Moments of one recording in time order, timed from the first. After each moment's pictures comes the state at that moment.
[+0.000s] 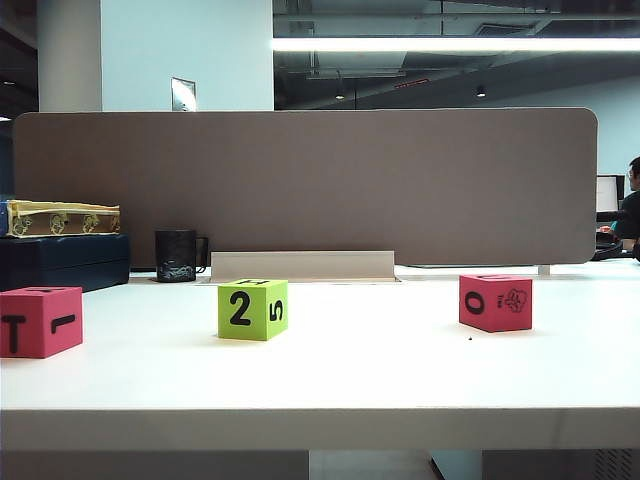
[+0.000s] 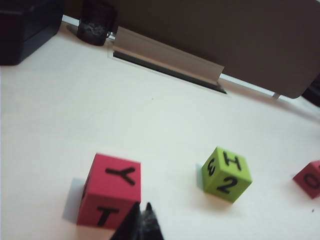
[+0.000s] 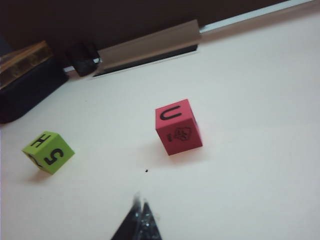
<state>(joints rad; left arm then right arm) 0.00 0.00 0.02 -0.07 0.25 -0.35 -0.08 0.01 0.01 -0.09 -0.44 0.32</state>
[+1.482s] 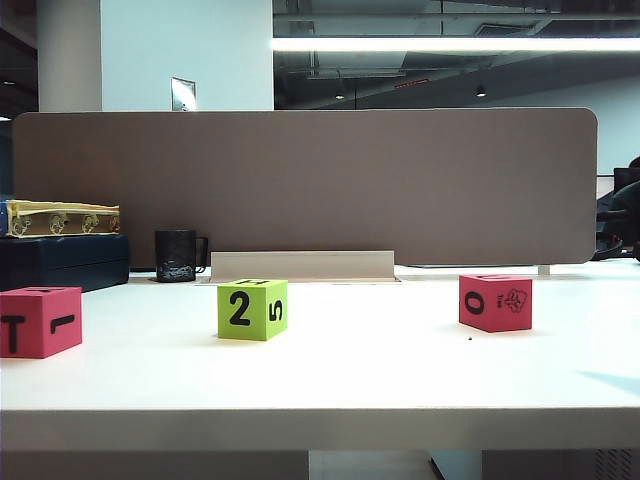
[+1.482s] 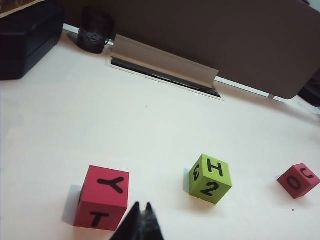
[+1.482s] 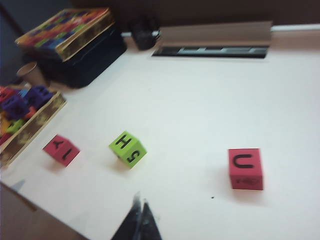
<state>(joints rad) 0.00 0.00 0.24 -0.33 0.25 -0.33 0.07 0.69 0.95 -0.61 -0.53 0.13</state>
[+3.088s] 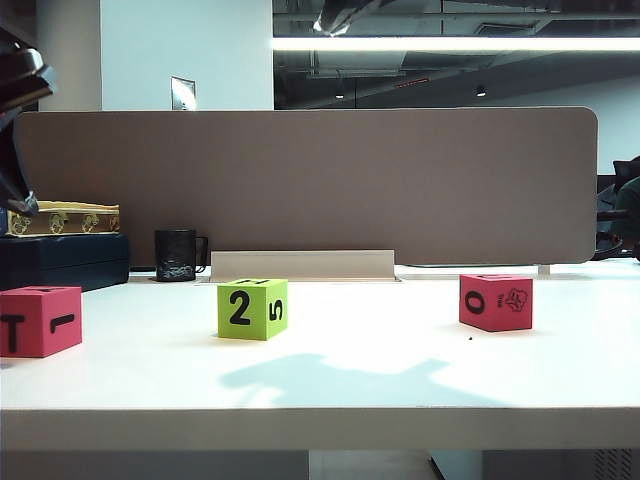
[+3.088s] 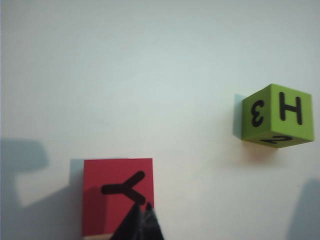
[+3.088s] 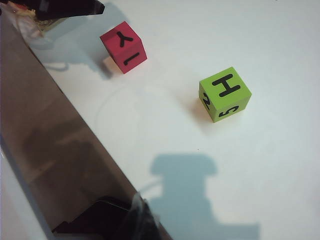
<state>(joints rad) -0.05 1.16 0.79 -0.41 0.26 -0.09 0.82 1.27 1.23 -0.67 -0.13 0.05</state>
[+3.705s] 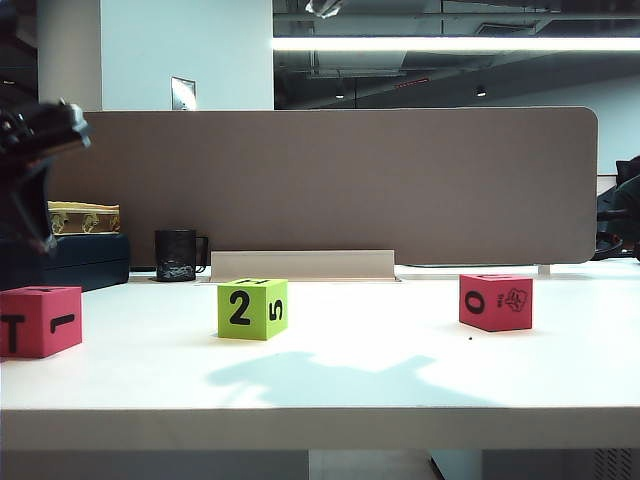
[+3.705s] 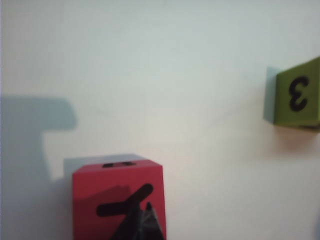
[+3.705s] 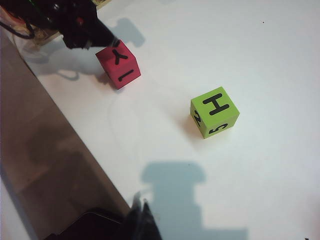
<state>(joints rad) -0.08 1.37 0.91 -0.49 0.21 -0.04 0.83 1.30 1.29 -0.66 -0.09 0.03</state>
